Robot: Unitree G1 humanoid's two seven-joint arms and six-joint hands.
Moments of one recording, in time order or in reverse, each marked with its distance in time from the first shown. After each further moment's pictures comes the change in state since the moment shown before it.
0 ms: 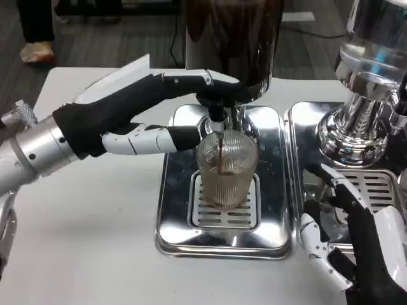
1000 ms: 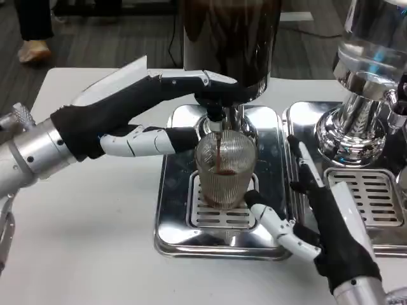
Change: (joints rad) left arm 0.015 0.008 -0.003 -0.013 -0.001 0.000 0.016; right arm -0.199 0.037 0.020 0.067 0.136 0.156 0.232
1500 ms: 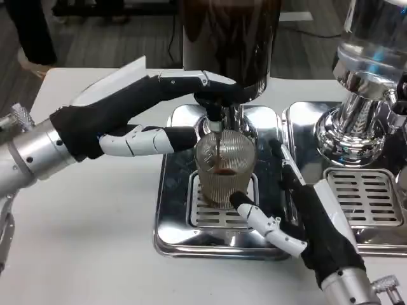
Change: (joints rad) left arm 0.003 0.002 -0.001 -0.002 -0.012 0.008 0.000; right arm -0.077 0.001 0.010 0.085 0.053 0.015 0.040
